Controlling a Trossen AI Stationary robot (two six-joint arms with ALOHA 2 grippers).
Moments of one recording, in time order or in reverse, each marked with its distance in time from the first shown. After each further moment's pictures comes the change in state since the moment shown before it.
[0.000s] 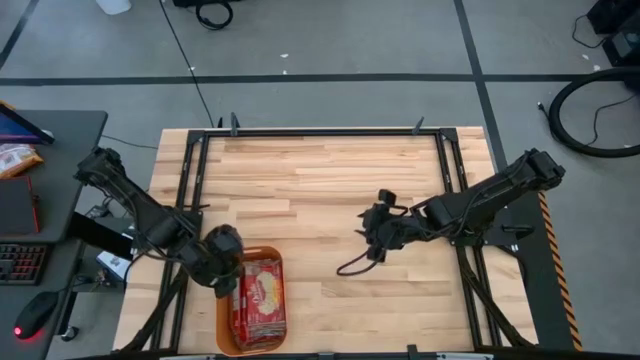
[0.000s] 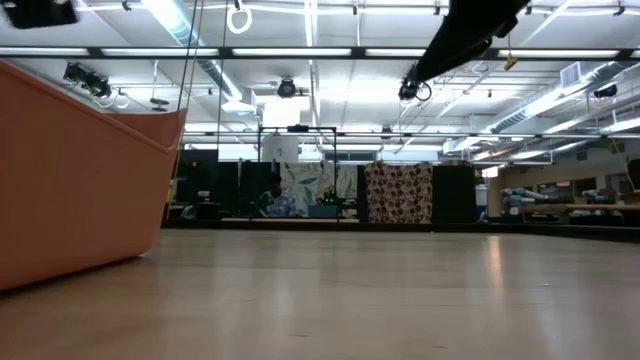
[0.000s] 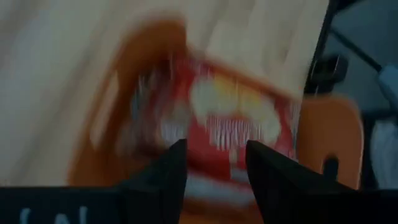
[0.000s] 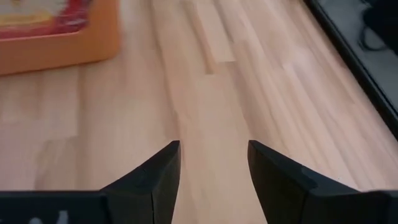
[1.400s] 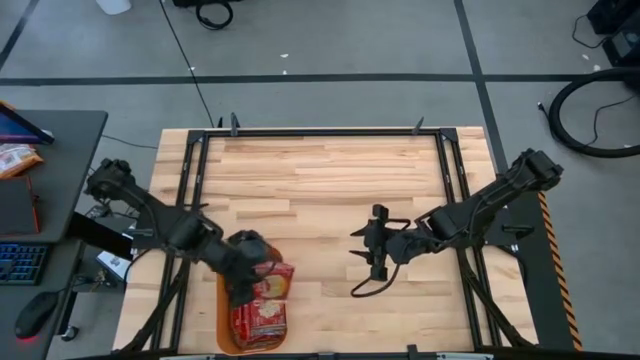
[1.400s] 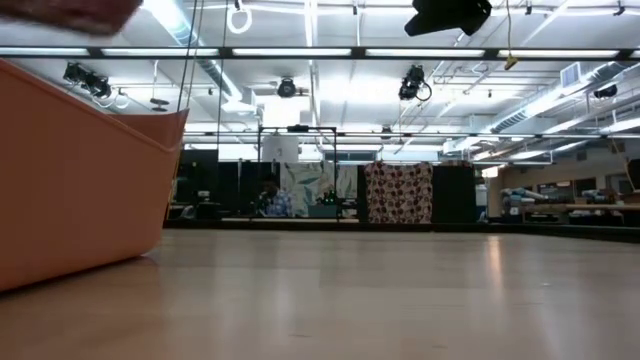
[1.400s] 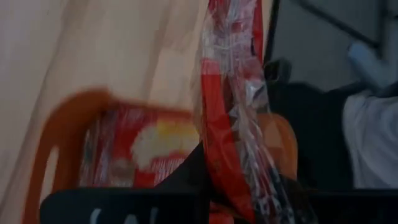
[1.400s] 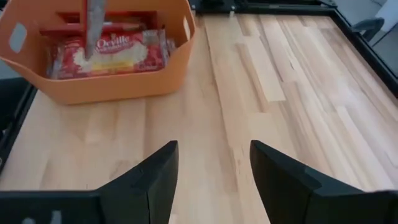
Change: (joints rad) left arm 0.142 0.239 0.355 -0.040 0.167 0.299; right arm 0.110 0.004 0.000 0.168 -0.032 -0.036
